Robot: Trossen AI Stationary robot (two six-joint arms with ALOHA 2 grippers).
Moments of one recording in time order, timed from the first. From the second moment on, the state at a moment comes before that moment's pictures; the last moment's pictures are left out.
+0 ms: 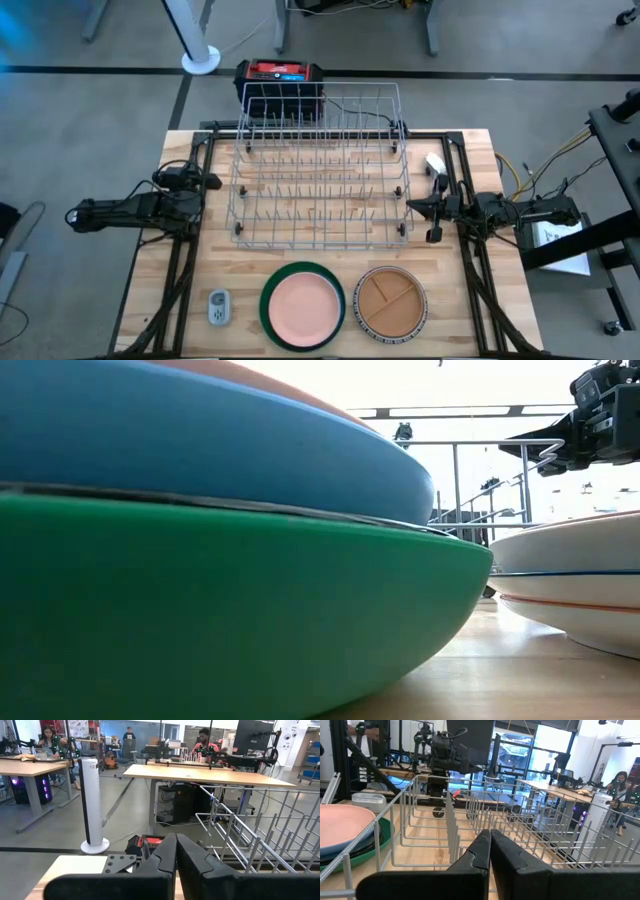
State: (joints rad) left arm -0.01 0.11 0.23 -0.69 -1.50 -0.66; right arm 0.13 0.02 0.01 0.06 0.32 -0.18
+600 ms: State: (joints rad) left arm -0.01 0.11 0.23 -0.68 -1.50 -0.66; right arm 0.13 0.02 0.01 0.06 0.32 -0.18
